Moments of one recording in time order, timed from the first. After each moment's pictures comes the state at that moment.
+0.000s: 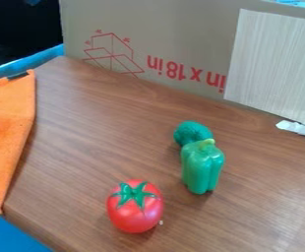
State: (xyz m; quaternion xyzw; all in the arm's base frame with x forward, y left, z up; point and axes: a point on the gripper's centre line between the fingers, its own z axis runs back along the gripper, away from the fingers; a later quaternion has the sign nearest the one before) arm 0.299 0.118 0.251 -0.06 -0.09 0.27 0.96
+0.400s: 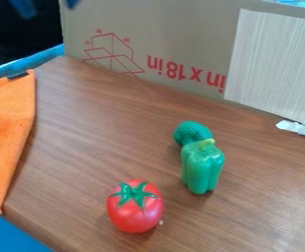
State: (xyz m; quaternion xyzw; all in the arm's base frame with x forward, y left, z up) arm 0.297 0.139 0.233 -0.10 -0.06 0.28 0.95
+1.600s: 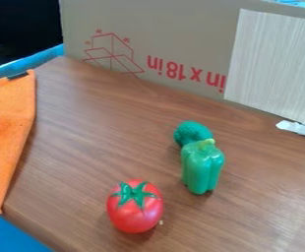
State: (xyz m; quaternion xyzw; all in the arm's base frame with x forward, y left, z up) arm 0.231 0.280 0.186 -0.03 -0.12 0.27 0.95
